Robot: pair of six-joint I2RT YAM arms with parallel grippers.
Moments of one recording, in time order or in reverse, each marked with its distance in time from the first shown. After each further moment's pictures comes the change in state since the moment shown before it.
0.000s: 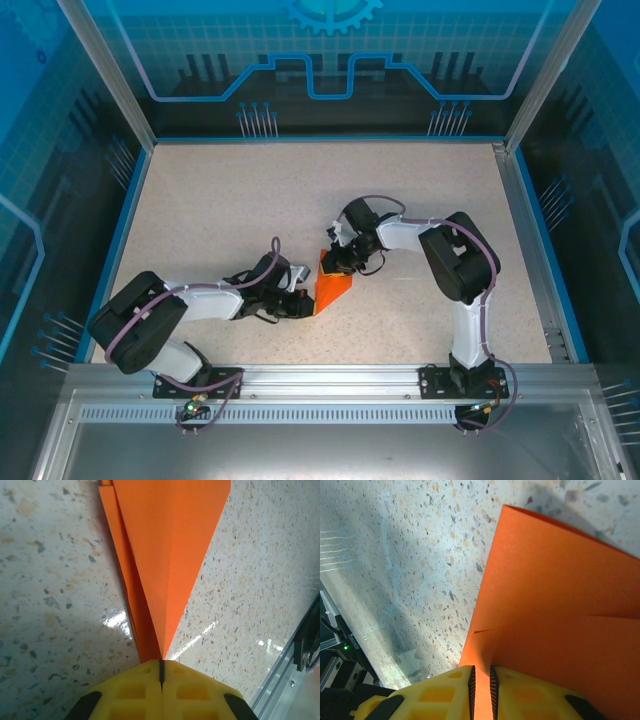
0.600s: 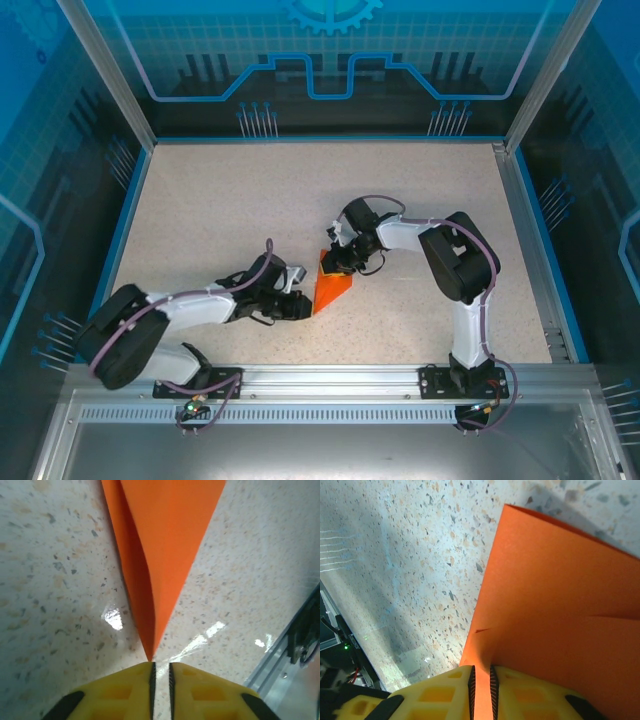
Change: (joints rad) left arm -0.001 -0.140 0.000 -0.135 -0.027 -0.023; right arm 0.000 0.002 0.002 -0.004 -0.001 -0.002
